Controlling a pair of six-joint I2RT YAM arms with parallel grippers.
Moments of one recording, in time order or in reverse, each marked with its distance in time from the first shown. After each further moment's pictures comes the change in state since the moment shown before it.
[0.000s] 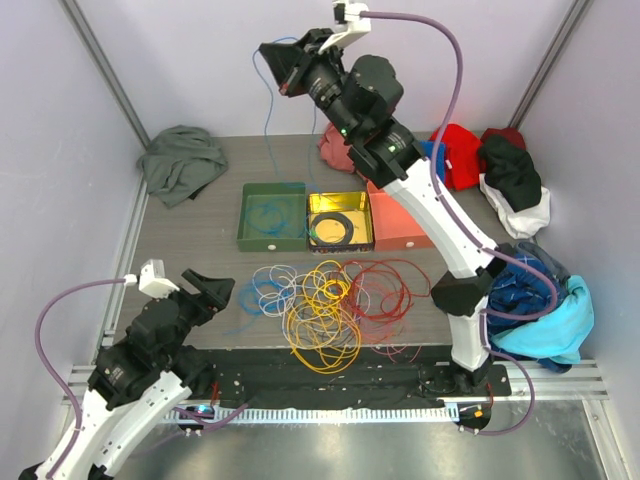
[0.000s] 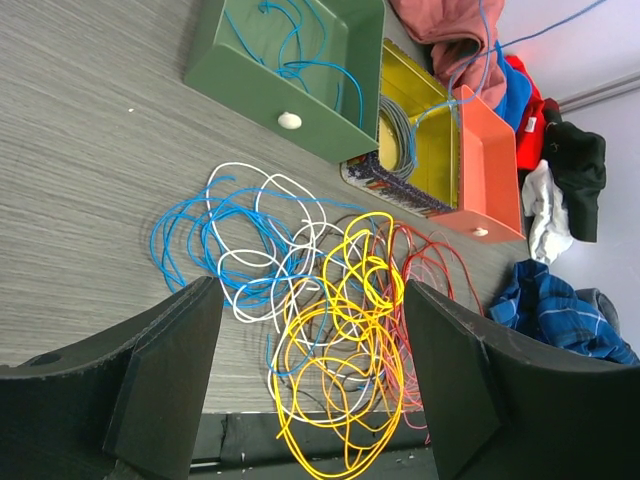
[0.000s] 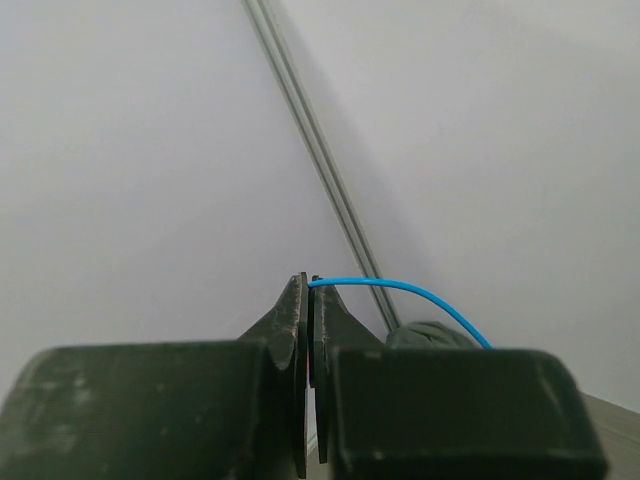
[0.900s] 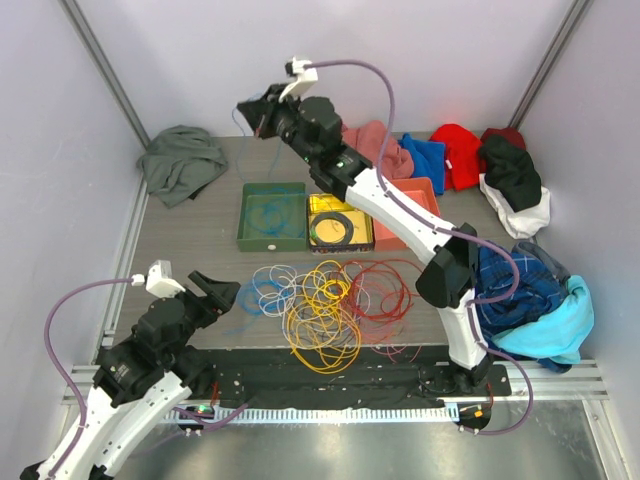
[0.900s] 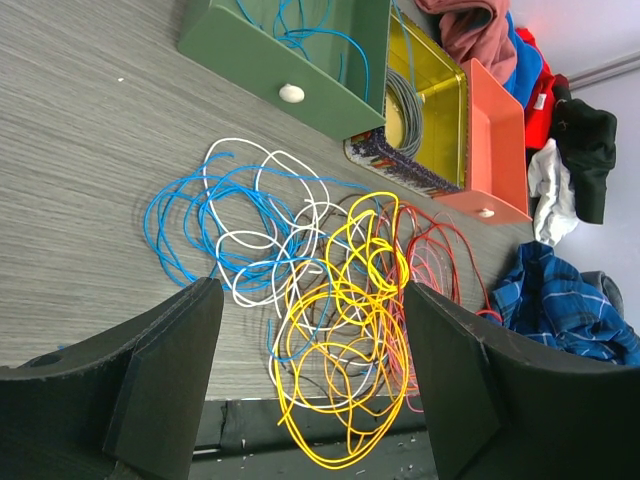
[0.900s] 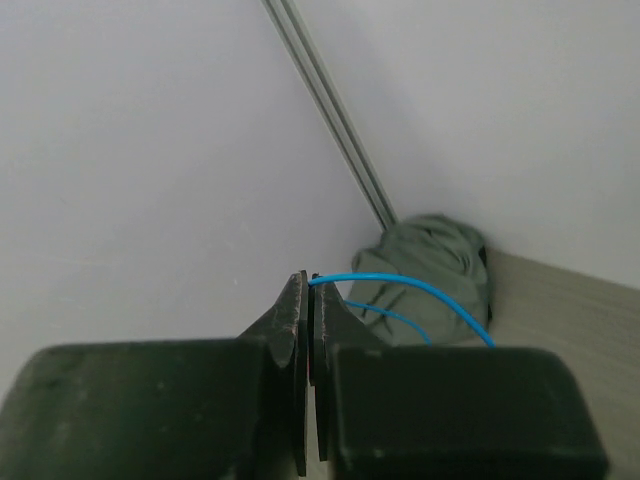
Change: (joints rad) left arm 0.000 0.000 -0.039 0.004 0.046 -0.021; right arm 0.003 0.123 -0.275 0.228 -0.058 0.076
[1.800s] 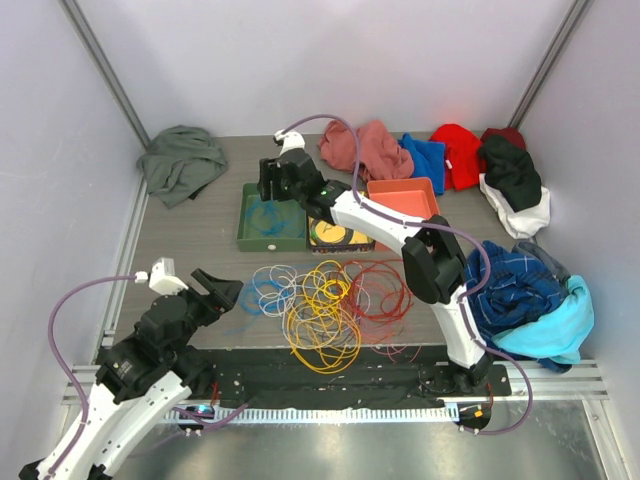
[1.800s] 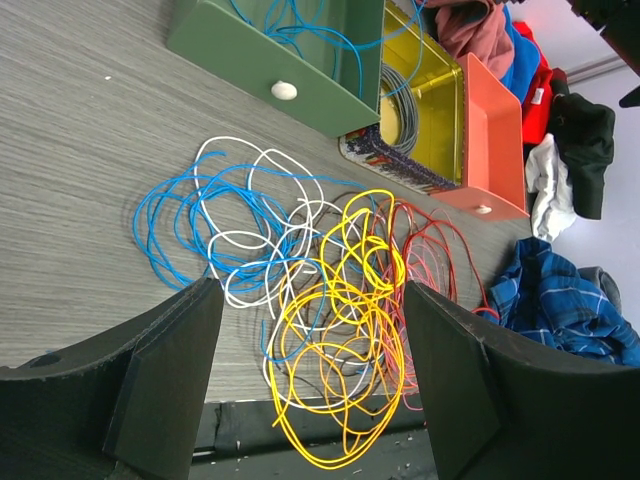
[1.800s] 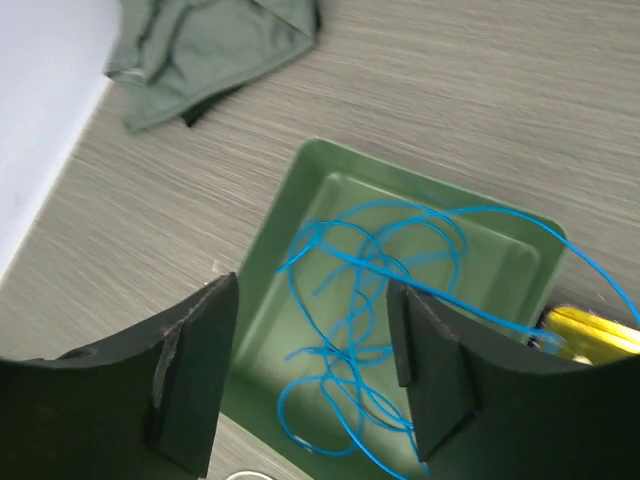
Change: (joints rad) left arm 0.000 0.023 -0.005 0.029 0.014 0.005; right arm 0.000 0.076 -0.352 -0.195 0.106 -0.047
